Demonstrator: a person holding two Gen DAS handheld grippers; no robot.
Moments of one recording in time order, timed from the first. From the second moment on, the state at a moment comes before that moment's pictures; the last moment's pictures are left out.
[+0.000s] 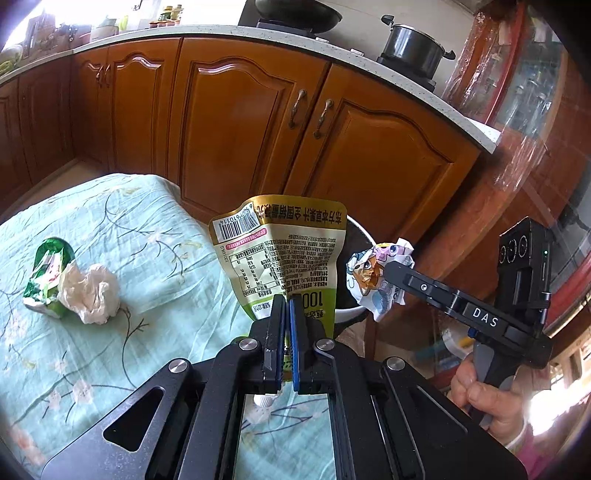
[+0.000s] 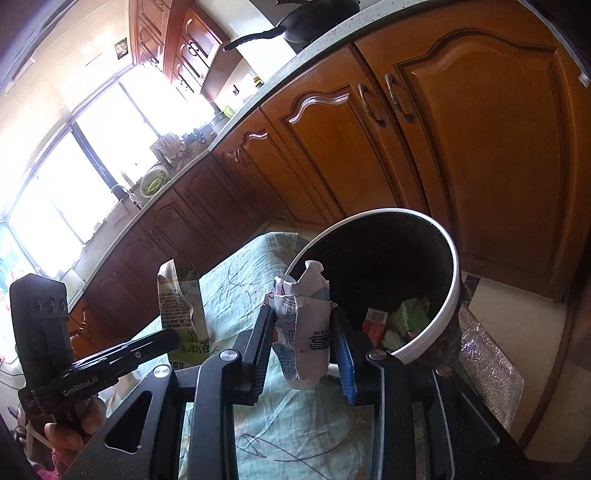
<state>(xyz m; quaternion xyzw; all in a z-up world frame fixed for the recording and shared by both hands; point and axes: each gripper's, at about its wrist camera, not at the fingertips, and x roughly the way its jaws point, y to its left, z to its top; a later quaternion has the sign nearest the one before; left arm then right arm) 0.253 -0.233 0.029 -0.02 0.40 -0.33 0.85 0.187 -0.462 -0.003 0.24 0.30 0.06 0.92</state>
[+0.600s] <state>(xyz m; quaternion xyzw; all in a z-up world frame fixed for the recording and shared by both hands) 0.303 -0.315 0.016 0.04 0.44 -0.35 0.83 0.218 -0.495 -0.013 0.23 0.33 0.01 0.92</state>
